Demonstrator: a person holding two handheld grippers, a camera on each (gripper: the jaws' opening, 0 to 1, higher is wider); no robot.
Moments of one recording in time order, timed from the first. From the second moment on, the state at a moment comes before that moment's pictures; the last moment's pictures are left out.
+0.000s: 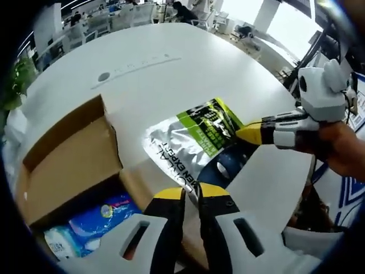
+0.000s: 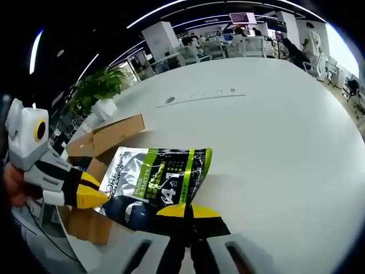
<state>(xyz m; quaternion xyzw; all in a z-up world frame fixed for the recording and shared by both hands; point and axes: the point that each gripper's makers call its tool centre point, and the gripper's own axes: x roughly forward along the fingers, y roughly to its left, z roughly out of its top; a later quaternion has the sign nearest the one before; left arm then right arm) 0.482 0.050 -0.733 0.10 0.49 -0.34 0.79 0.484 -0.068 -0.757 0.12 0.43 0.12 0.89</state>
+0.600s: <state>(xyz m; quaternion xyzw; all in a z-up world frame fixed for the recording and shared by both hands) 0.484 0.048 -0.743 0.12 0.50 -0.32 0.80 0.490 -0.072 -0.766 0.13 0.43 0.11 0.88</state>
